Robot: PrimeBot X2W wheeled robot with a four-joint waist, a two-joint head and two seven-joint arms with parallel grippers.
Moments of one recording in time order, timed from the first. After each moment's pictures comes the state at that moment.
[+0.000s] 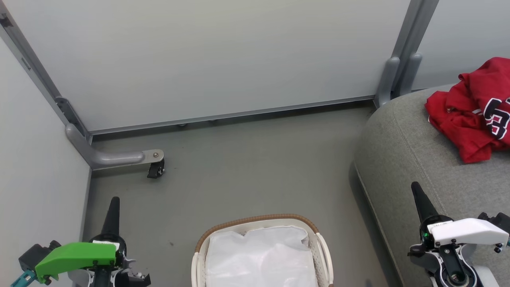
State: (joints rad) left arm -0.07 0.05 0.06 0.26 -1.37 -0.12 0.04; right arm -0.11 -0.04 -0.09 0.27 1.34 0.13 0.04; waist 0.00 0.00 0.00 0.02
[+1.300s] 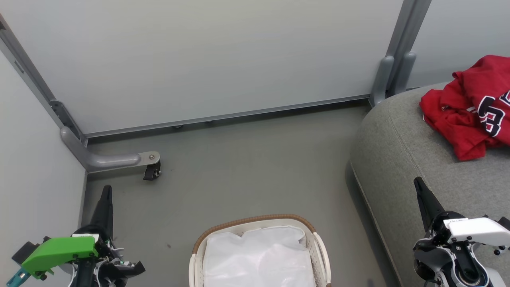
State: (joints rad) left arm -0.10 0.05 0.11 0.25 -1.61 -0.13 0.11; right arm -0.11 -0.05 -0.11 0.25 1.61 0.13 0.12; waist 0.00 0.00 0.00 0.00
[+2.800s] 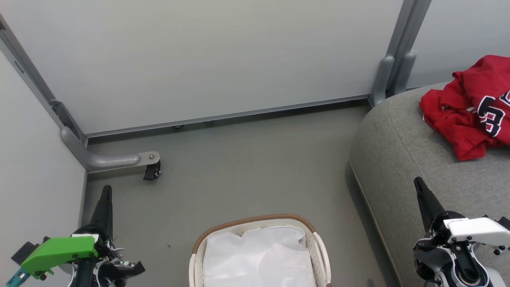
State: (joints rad) left arm -0.10 0.05 0.11 0.25 -1.61 -0.13 0.11; right arm -0.11 -0.05 -0.11 0.25 1.61 0.13 0.12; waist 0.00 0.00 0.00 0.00
